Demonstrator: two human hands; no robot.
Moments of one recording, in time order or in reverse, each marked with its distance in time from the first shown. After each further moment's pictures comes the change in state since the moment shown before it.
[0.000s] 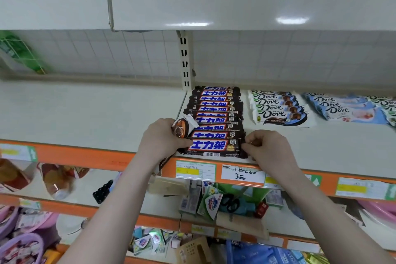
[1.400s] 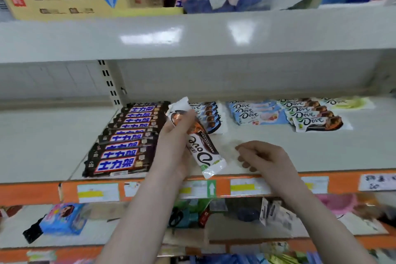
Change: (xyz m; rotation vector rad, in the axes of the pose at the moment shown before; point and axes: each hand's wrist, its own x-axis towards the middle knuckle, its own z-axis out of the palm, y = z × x) left_hand -0.046 0.190 0.102 -1.548 -0.183 -0.096; right_hand -0.032 0.112 -0.134 0.419 0.050 0.021
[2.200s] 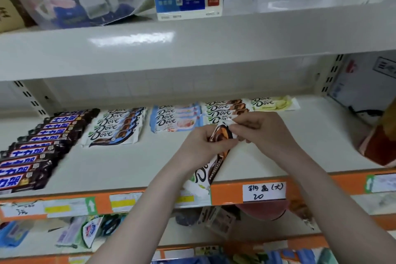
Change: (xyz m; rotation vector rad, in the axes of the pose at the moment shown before) left_hand 0.011 -0.150 0.197 0.884 -0.416 0.087; right_hand 0.052 0.040 -0.224 0.011 -0.009 -0.121
